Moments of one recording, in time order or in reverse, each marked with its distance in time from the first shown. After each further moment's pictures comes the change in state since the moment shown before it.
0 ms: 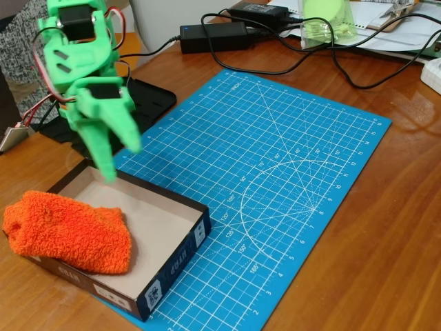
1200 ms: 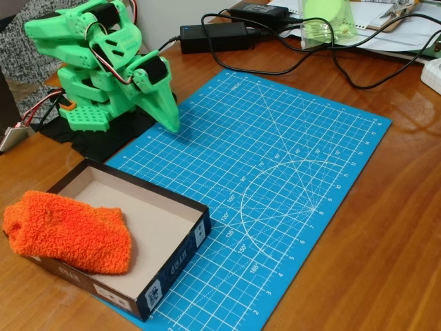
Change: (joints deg) arm -30.9 56.9 31.6 30.6 22.3
